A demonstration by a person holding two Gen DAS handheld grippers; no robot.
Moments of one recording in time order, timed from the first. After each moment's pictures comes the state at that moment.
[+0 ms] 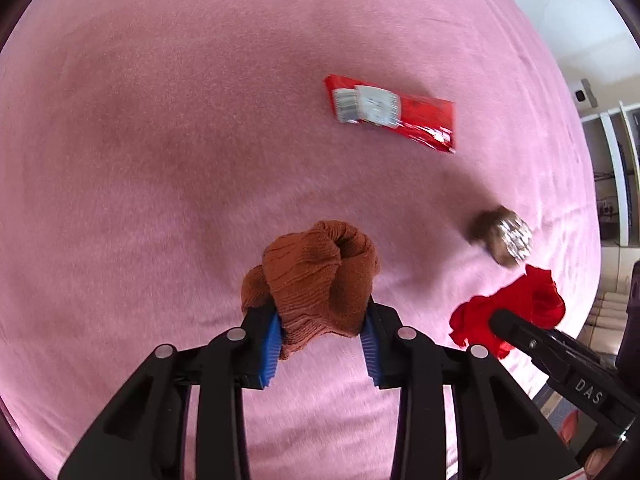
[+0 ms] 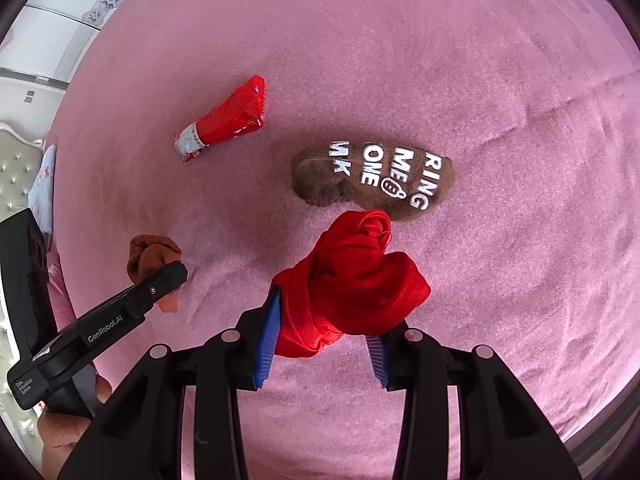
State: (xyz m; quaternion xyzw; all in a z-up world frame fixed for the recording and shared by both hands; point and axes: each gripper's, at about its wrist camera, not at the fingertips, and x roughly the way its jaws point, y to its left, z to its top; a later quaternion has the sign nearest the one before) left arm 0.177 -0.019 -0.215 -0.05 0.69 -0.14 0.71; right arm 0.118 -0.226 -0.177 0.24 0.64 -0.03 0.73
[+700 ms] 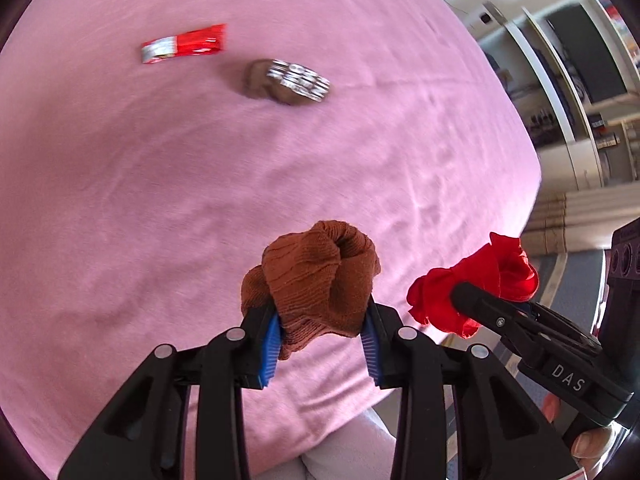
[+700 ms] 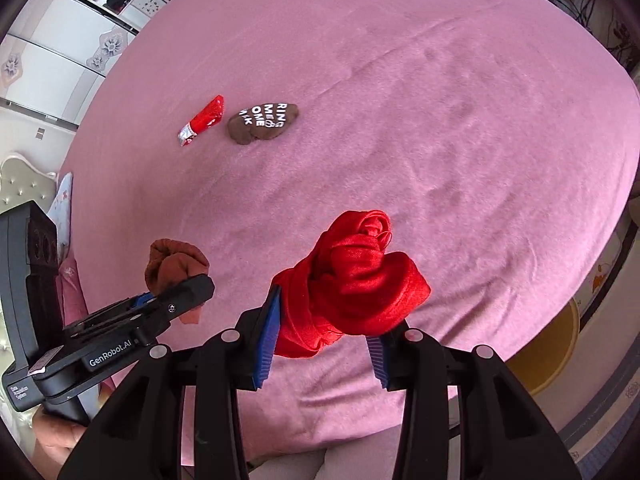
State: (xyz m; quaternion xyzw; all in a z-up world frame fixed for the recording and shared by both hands) left arm 0.024 -0.128 -0.135 0.01 0.68 -0.27 0.69; right arm -0.087 -0.296 -0.116 0.29 0.57 -0.08 0.76
